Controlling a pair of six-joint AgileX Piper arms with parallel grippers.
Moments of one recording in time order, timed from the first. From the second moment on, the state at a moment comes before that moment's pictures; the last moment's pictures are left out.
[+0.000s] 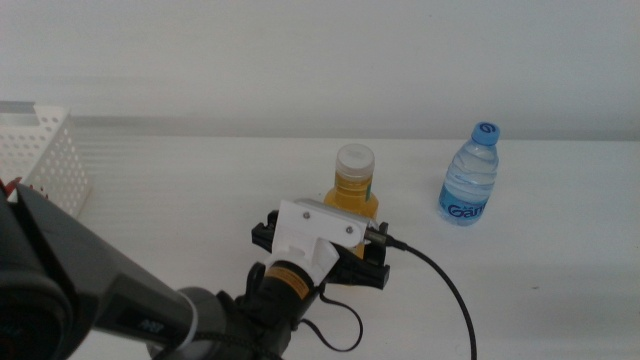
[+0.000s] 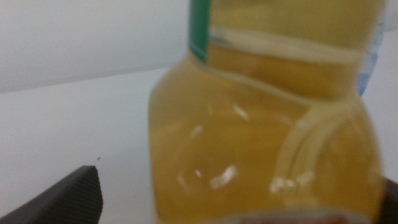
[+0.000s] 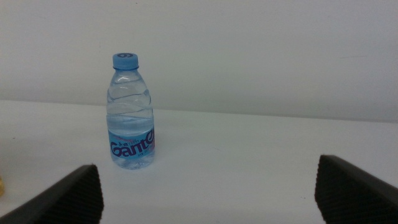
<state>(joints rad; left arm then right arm) -0.83 2.03 -0.72 -0.40 -1.00 0.00 0.02 0.00 -0.01 0.02 0.20 -0.11</state>
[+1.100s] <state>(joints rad) -0.80 2.10 -0.84 -0.41 -0.94 0.09 0.02 0.00 -0.01 0.02 0.20 -0.11</state>
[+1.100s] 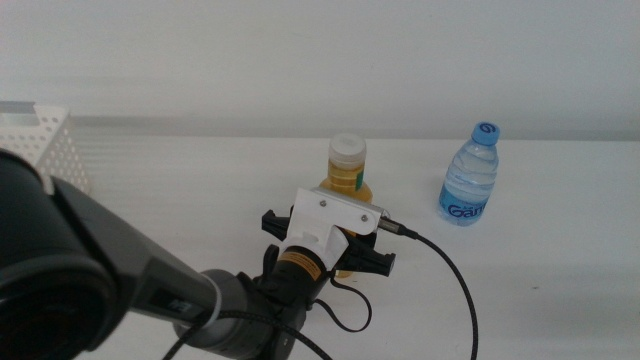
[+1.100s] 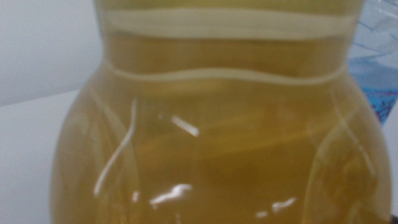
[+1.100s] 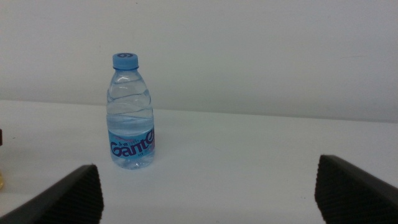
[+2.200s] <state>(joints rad) -0.84 1.21 -0.64 -1.77 -0.56 1.49 0.02 0.00 -0.01 0.02 0.20 -0.11</state>
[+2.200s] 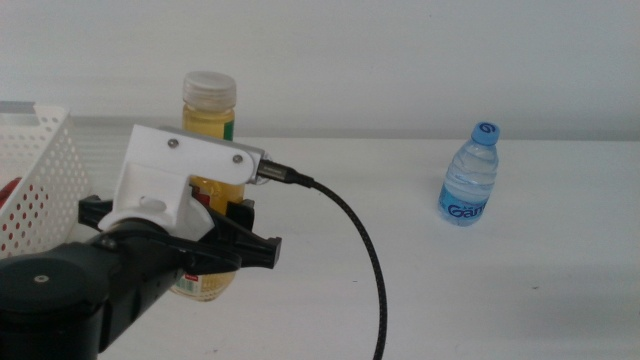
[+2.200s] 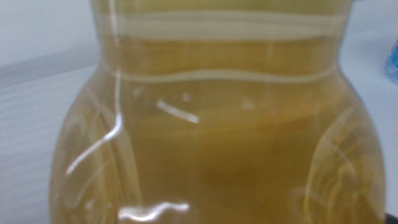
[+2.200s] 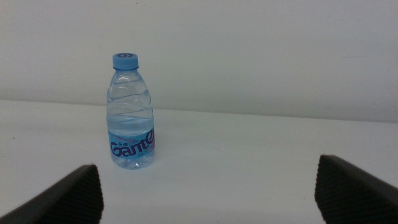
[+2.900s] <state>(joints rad) -0.75 1.21 -0.61 -1.06 -0.22 0.82 0.02 0.00 -0.01 0.02 0.20 -0.11</state>
